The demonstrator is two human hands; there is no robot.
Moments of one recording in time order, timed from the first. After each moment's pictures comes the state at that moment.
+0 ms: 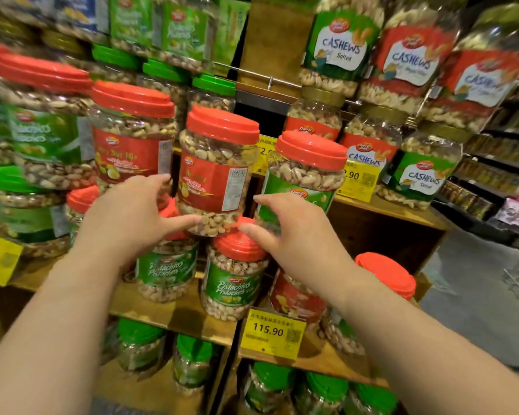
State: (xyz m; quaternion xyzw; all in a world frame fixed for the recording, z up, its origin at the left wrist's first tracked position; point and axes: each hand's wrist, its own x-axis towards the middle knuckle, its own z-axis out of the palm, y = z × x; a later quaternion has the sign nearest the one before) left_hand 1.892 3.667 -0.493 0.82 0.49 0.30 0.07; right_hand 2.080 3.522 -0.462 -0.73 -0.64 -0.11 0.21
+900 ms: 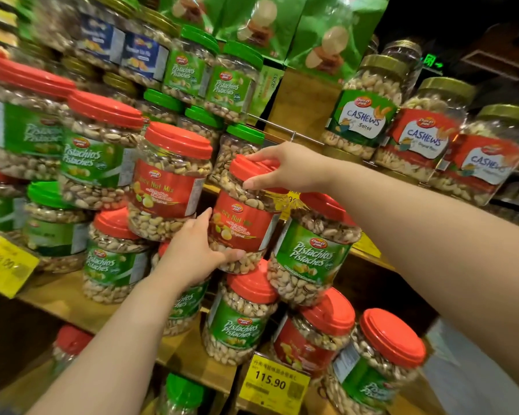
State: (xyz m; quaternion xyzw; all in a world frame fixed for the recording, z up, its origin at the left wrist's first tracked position) left_hand 1.939 3.698 -0.524 0.76 0.41 0.37 0.34; right_hand 2.082 3.645 -0.325 -0.71 -0.70 -0.06 0.05
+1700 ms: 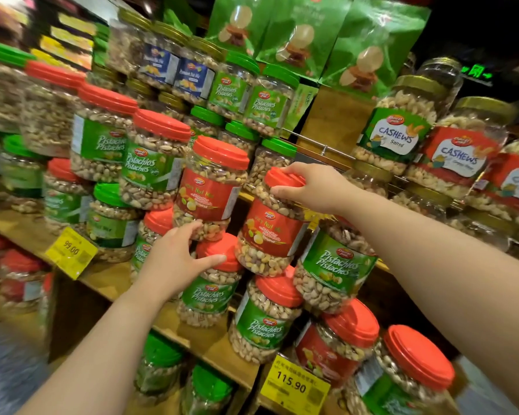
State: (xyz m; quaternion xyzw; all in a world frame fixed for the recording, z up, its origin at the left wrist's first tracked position) left_hand 1.859 3.684 -0.545 0.73 0.49 0.41 0.25; right_hand 2.079 3.645 -0.346 -0.71 -0.69 -0.11 0.08
